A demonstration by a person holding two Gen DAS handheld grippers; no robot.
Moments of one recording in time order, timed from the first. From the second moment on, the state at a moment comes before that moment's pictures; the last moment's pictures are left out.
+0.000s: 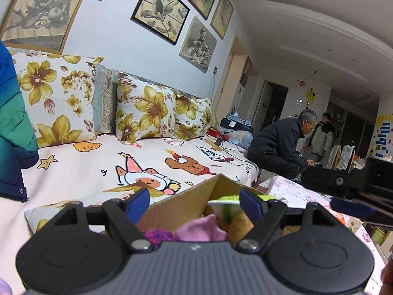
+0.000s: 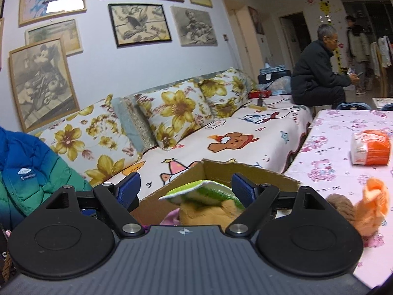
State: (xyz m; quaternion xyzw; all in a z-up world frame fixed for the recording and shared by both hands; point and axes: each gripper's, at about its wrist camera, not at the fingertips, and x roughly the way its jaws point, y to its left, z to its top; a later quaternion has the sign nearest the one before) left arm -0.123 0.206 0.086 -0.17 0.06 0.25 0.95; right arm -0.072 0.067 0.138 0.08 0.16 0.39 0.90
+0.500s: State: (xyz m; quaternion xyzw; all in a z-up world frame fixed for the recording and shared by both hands) left arm -0.118 0.194 0.086 -0.14 0.06 0.24 0.96; right arm -0.075 0.039 0.133 0.12 0.15 0.35 0.92
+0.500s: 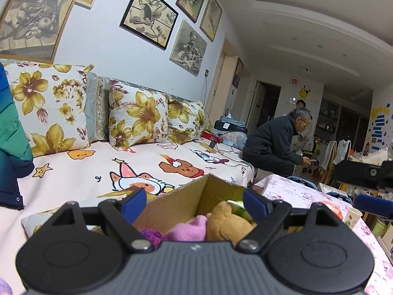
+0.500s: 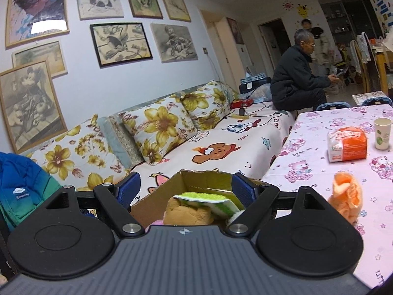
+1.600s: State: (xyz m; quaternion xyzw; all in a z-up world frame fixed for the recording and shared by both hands) left arm -0.108 0.116 0.084 0.00 0.05 0.19 0.98; right arm -0.086 0.003 0.112 0.14 0.13 0.20 0.96
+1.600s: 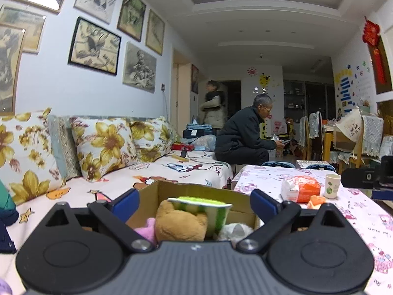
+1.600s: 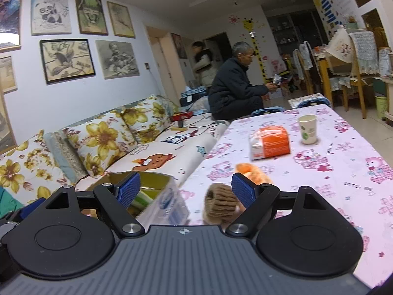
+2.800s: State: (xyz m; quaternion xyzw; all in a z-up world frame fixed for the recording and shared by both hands) left arm 0.007 -0.007 0.029 0.19 0.16 0.03 0.97; right arm 0.039 -0.063 0.051 0.28 0.23 0.19 0.91
